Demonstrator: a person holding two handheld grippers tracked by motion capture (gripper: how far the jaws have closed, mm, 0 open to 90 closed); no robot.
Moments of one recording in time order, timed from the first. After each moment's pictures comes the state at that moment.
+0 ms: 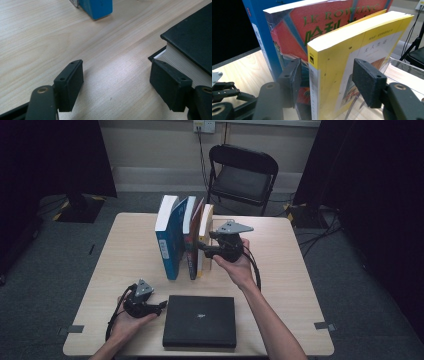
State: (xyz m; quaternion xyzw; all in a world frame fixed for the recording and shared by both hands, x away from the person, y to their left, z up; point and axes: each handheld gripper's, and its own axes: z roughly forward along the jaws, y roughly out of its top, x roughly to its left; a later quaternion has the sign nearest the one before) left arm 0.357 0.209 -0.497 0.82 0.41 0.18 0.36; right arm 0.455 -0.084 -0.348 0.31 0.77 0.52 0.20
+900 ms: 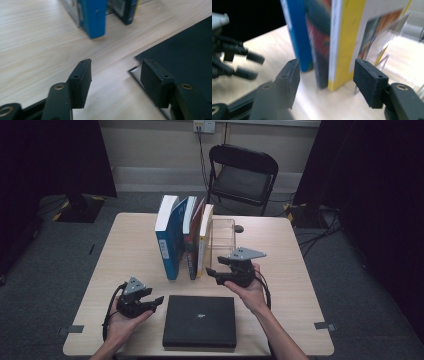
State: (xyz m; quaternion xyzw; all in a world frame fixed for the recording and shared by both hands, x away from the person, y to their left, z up) left arm 0.337 0.214 -0.460 0.78 0.44 0.16 0.42; right arm 0.404 -0.120 -0.391 0.31 0.79 0.51 0.15
